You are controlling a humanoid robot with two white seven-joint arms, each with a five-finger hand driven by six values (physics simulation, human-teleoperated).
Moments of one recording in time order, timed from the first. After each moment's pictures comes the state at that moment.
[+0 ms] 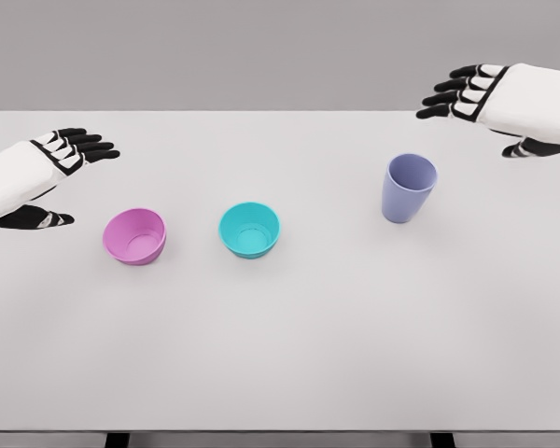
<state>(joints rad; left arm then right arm) -0.17 0.96 -0.21 -1.63 -0.39 -0.61 -0.13 -0.65 -0.99 0.35 -1.71 0.31 -0.61 0.61</state>
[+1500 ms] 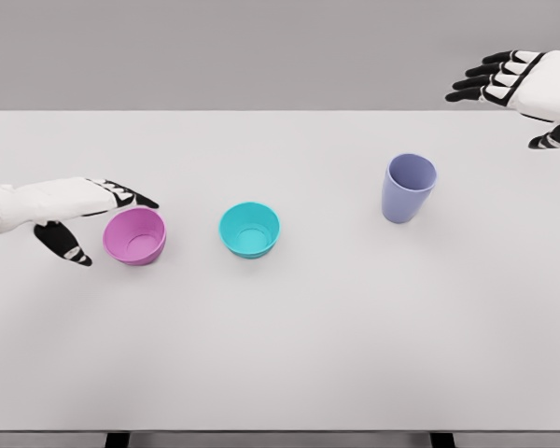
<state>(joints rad) -0.58 1.08 -0.70 -1.76 -0.09 -0.15 -0.61 -0.62 -1.02 0.30 -1.65 0.28 -0.61 0.61</state>
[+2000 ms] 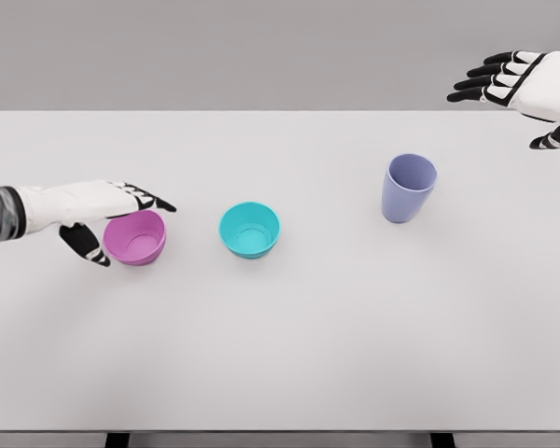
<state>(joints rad) -0.63 1.02 -0.78 -1.76 -0.15 -0.09 -0.61 -0.62 -1.02 0.30 -1.65 0.28 -0.61 0.61</state>
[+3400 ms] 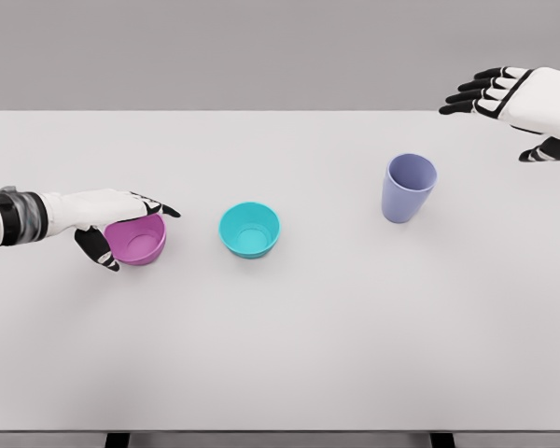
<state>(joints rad) -0.67 0.95 -0.86 -1.67 -0.17 -0.03 -0.61 -0.59 -1.00 0.30 -1.63 0.28 -0.61 0.61</state>
